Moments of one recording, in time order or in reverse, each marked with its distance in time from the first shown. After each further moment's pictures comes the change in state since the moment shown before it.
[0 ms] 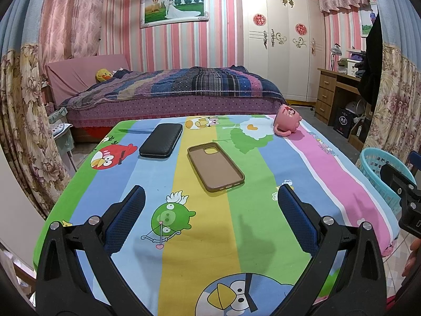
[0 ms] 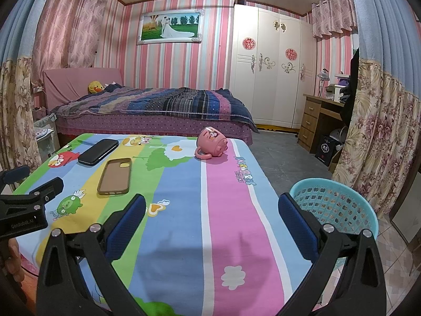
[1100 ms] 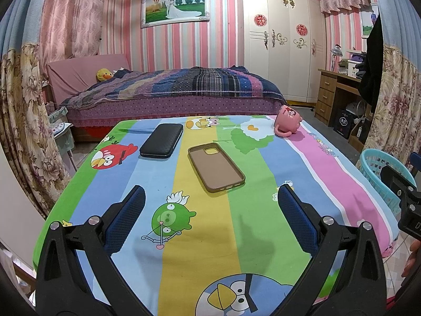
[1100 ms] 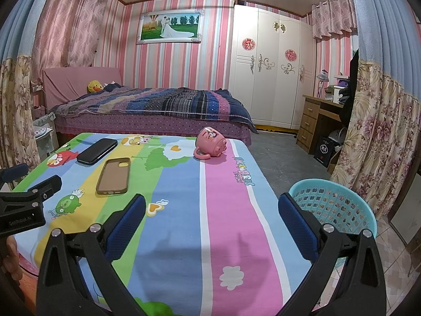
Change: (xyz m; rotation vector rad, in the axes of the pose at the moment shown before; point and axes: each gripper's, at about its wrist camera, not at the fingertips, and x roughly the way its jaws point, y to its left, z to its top) left arm 0.001 0.001 0.002 0.001 -0.001 -0.001; right arm 0.001 0.001 -0.002 -0.002 -0.001 0.000
